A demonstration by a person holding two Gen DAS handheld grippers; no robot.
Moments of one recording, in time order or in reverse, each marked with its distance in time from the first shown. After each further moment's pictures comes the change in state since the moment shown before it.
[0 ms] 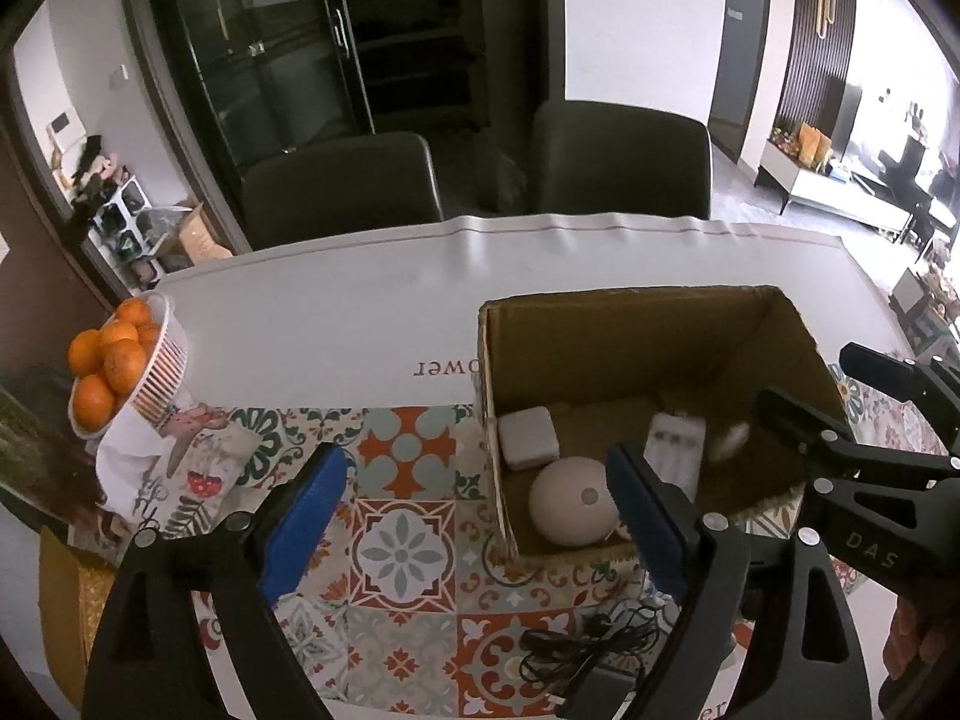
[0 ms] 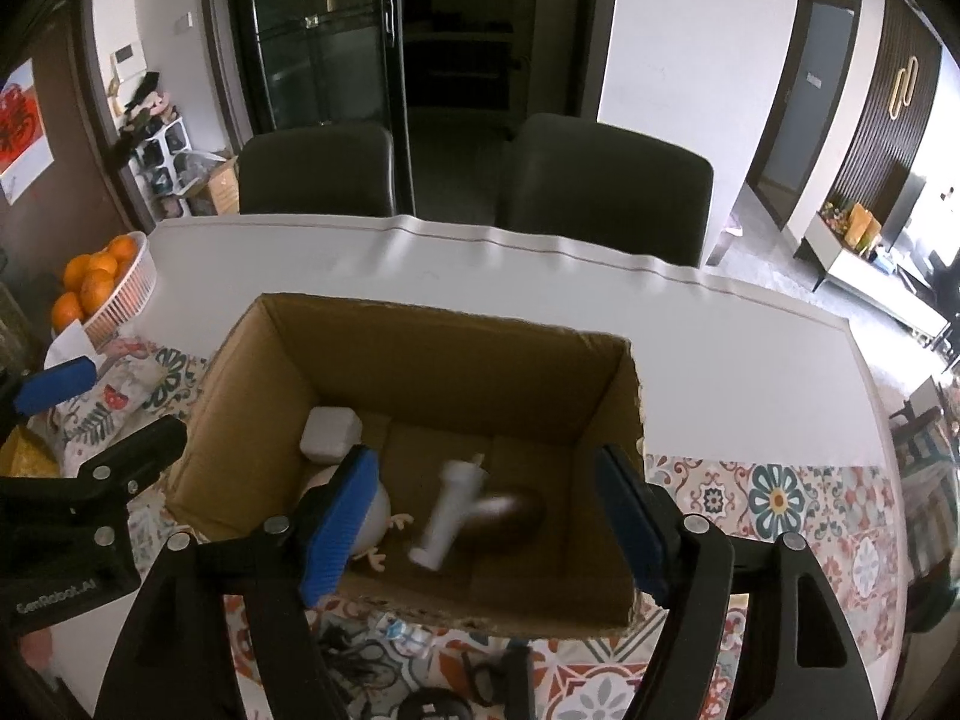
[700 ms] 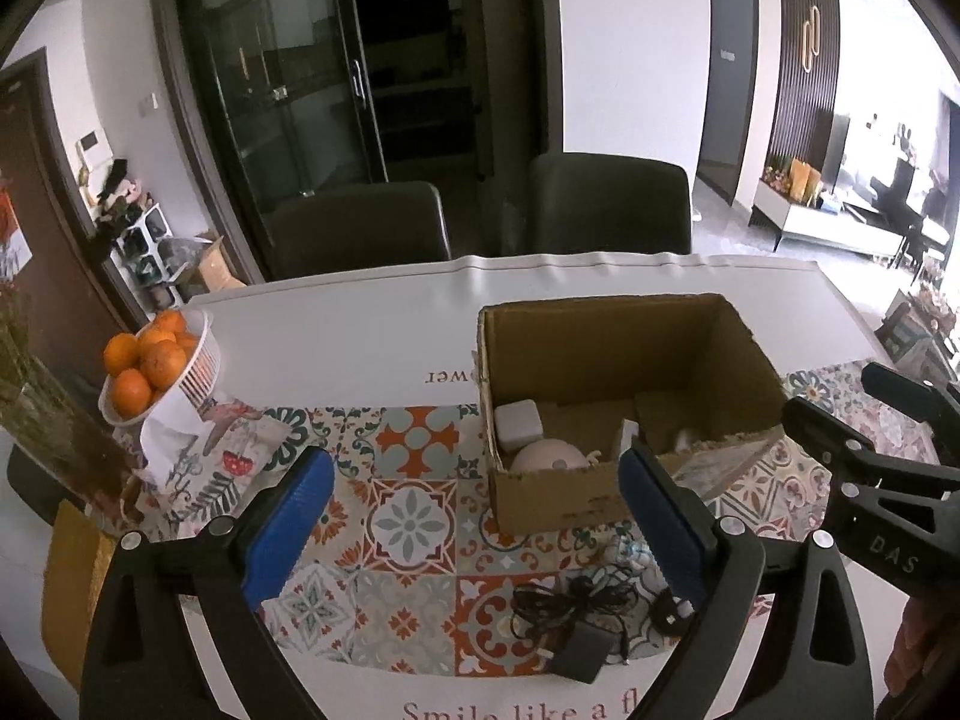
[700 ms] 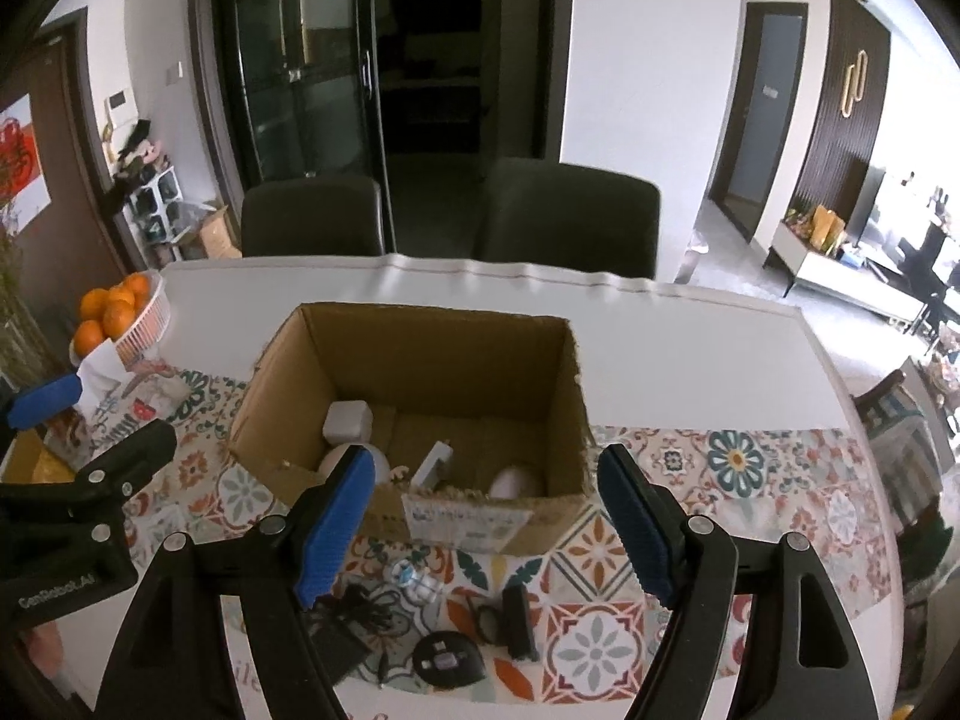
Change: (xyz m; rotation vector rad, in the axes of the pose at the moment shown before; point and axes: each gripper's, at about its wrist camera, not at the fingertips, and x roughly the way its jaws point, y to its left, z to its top) left arm -0.075 -0.006 -0.047 -0.014 -0.125 0.007; right arm -0.085 -0.003 -0.047 0.070 -0.117 -0.042
